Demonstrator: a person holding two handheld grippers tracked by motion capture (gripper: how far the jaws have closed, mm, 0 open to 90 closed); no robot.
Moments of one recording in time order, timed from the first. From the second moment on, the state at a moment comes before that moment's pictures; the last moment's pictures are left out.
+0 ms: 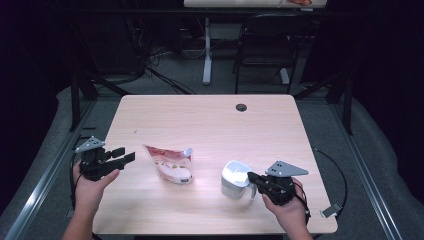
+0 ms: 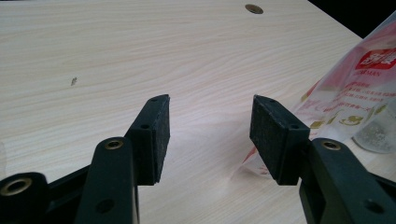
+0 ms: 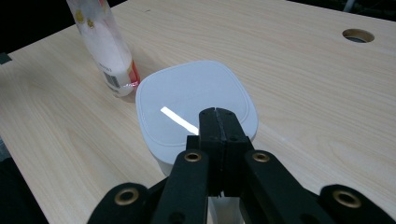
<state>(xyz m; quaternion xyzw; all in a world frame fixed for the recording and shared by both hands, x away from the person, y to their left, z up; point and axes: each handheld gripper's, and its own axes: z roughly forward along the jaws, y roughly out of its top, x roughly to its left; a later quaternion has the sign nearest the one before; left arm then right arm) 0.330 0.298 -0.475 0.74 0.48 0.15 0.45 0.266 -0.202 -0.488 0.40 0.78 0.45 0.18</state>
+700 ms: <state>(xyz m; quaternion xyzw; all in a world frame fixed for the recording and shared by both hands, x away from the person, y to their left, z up) 0.330 0.299 -0.475 0.74 0.48 0.15 0.45 0.262 -0.206 -0.491 0.40 0.77 0.46 0.18</state>
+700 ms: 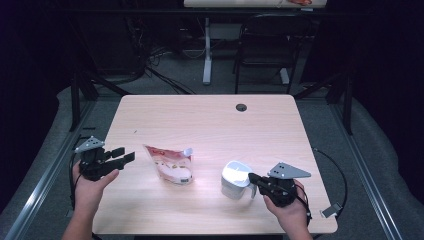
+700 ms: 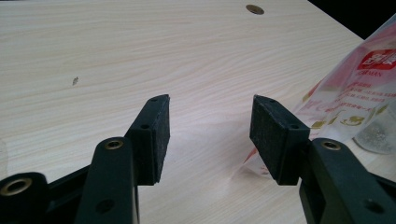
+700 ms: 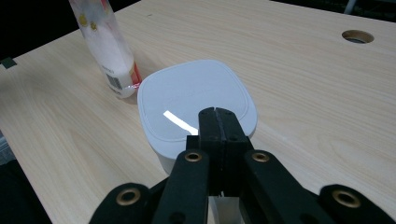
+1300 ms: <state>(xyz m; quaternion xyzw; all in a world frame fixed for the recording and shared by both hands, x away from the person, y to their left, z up) 0.330 0.300 -0.475 0.74 0.48 0.15 0.45 0.259 -0.208 -0.491 0.40 0.77 0.47 0.18</state>
